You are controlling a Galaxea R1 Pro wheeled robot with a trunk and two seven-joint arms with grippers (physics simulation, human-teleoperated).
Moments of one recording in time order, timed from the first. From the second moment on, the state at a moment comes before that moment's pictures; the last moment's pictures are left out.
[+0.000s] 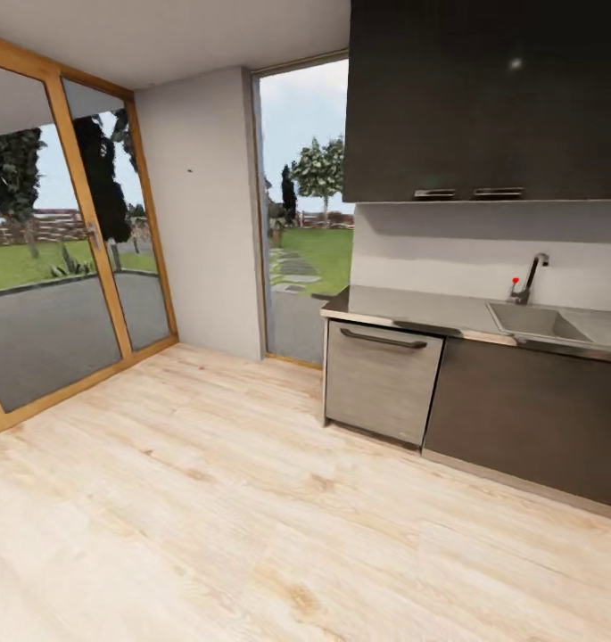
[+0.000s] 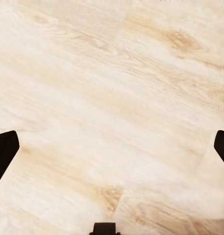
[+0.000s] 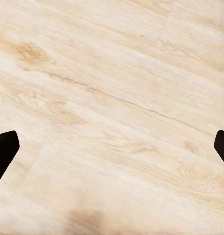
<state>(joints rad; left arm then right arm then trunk) 0.03 0.01 0.01 -0.69 0.00 0.00 0.00 -0.01 -0.02 0.00 -0.54 -0.01 -0.17 0.00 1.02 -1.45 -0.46</state>
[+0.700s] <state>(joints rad) 0.03 0.01 0.01 -0.69 0.00 0.00 0.00 -0.01 -0.02 0.00 -0.54 -0.01 -0.17 0.00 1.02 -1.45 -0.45</state>
